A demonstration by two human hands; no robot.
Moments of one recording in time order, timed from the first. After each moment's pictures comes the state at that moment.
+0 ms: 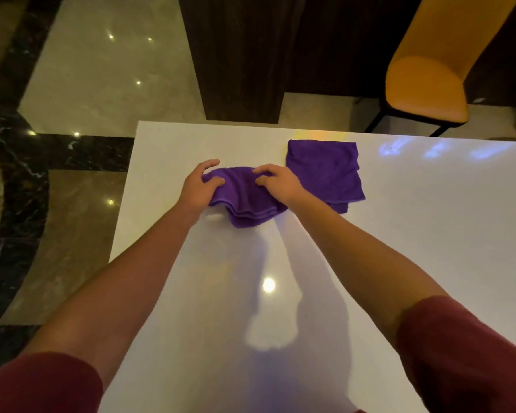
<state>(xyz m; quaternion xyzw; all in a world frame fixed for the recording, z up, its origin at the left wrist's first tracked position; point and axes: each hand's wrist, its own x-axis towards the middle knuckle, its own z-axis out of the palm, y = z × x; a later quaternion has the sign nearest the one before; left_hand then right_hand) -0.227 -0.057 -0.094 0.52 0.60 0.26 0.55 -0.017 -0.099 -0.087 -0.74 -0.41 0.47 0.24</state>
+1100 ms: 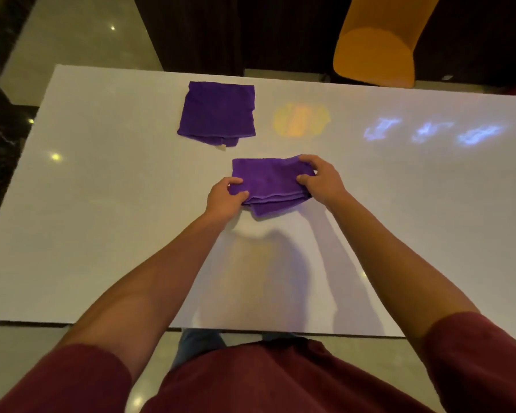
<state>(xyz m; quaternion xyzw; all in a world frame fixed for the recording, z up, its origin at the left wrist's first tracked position) 0.043 -0.370 -0.094 0.53 0.64 0.19 0.52 0.279 -0.410 -0.054 -0.78 -0.41 0.40 0.26</state>
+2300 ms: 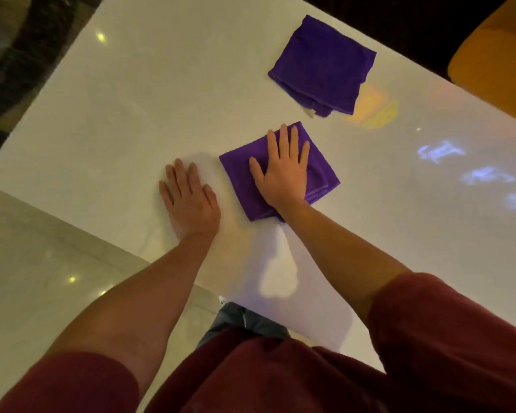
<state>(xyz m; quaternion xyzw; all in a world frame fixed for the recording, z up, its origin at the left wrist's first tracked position) -0.112 -0.453 -0.174 0.54 0.83 0.06 0.09 0.065 -0.360 -0.155 -0.65 -0.74 0.14 -0.02</state>
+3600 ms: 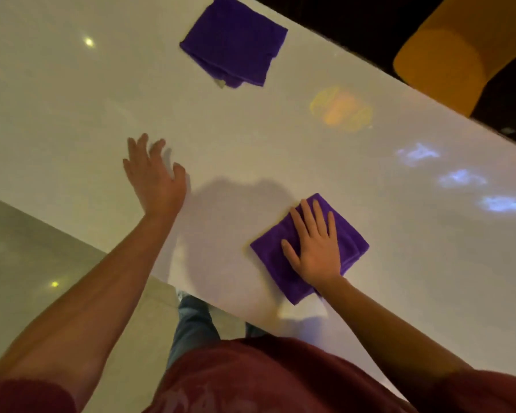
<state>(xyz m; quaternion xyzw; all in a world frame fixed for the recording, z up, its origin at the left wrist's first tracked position) 0.045 -0.478 -0.131 0.52 0.82 0.20 0.10 0.390 -0.561 -0.162 -0.59 -0.79 0.13 -0.04</state>
